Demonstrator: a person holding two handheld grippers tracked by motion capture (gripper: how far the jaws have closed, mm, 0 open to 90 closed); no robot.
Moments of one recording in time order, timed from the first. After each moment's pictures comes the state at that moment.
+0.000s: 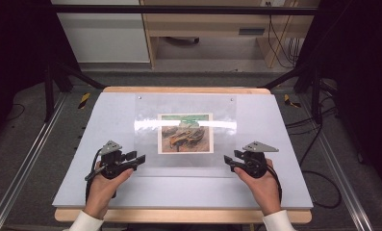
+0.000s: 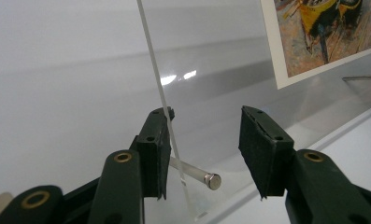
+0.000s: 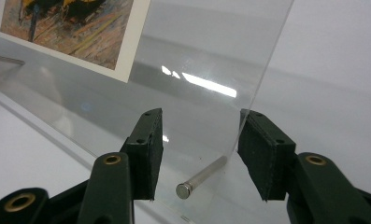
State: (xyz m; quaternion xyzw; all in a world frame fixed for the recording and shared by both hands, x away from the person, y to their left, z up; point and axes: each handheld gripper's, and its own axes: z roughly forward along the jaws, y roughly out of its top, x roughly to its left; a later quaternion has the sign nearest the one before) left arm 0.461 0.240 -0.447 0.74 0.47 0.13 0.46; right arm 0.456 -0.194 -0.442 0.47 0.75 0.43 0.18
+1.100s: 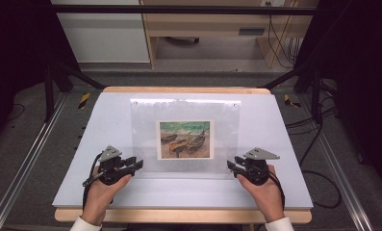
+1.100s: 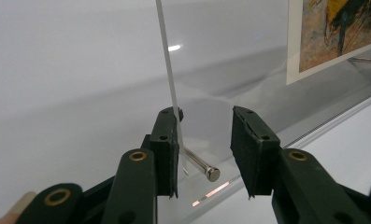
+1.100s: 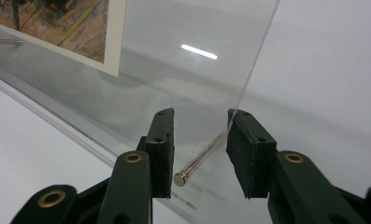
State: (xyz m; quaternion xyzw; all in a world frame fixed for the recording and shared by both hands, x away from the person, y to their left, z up) left arm 0.446 0.241 -0.449 0.75 0.46 0.15 0.45; right arm 0.438 -0.197 -0.447 0.46 0.76 0.42 0.19
